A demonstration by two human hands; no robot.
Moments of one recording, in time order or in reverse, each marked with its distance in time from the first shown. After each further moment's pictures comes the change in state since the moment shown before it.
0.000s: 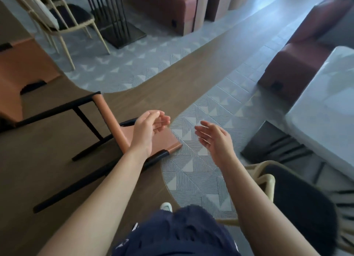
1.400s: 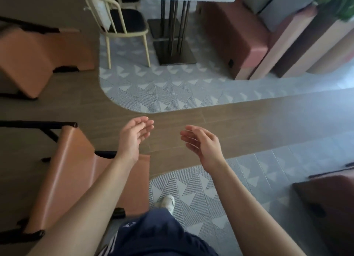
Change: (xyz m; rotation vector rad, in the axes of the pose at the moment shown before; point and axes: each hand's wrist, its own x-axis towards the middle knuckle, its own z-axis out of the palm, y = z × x) left_hand 0.434 0.084 0.196 -0.238 0.554 0.101; right_hand 0.503 -0.269 0.088 -0.329 -0.524 0.150
